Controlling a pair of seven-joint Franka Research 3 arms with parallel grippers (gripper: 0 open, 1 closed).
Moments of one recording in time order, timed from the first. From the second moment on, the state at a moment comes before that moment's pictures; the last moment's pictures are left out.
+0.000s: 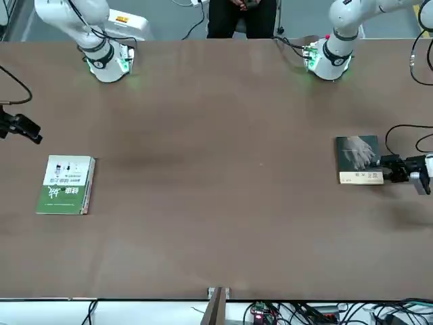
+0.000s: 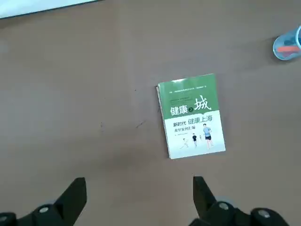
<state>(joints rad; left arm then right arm) 0.48 0.67 -0.04 -1.79 -0.66 1.91 1.29 0.00 0.02 0.09 -1.56 -0.02 1.65 0.27</state>
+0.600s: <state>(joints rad) 0.48 0.68 -0.05 -1.79 -0.67 1.91 1.30 0.00 0.02 0.09 -1.56 -0.02 1.65 0.26</state>
